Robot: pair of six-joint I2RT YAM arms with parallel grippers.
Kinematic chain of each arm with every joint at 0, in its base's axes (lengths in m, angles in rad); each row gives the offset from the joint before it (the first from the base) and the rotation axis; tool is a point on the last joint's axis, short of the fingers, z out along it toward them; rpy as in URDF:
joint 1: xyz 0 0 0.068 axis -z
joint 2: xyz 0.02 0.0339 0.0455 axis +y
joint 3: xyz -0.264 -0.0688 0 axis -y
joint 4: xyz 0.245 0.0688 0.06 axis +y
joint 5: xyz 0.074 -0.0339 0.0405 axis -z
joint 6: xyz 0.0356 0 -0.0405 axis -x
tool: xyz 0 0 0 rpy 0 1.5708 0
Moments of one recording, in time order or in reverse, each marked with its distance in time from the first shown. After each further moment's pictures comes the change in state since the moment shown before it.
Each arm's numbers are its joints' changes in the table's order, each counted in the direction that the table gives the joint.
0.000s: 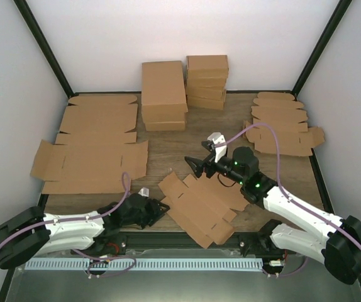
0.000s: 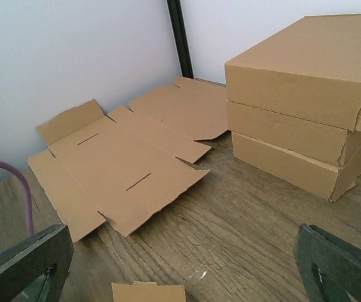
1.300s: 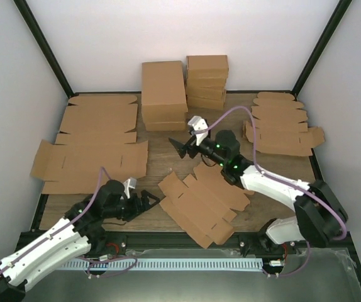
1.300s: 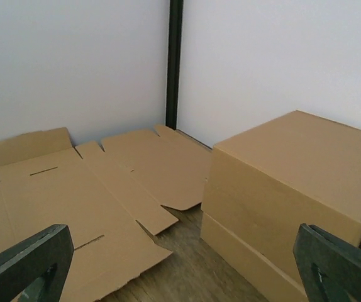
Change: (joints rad) left arm -0.280 -0.516 0.267 0.858 0.204 -0.444; right arm -0.026 0.407 0.241 -0.311 0.035 0.258
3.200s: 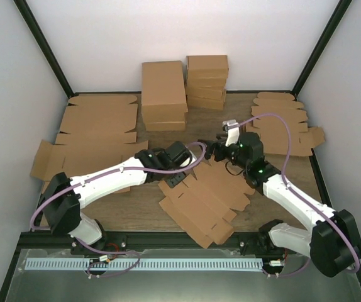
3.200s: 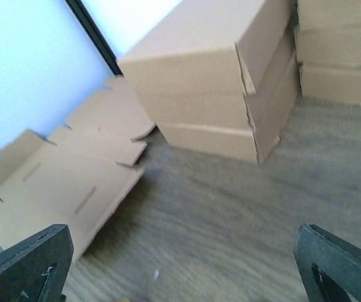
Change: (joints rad) left arm 0.186 1.048 0.841 0.198 -0.478 -1.158; right arm 0.248 -0.303 -0.151 0.455 -0.067 -0.414
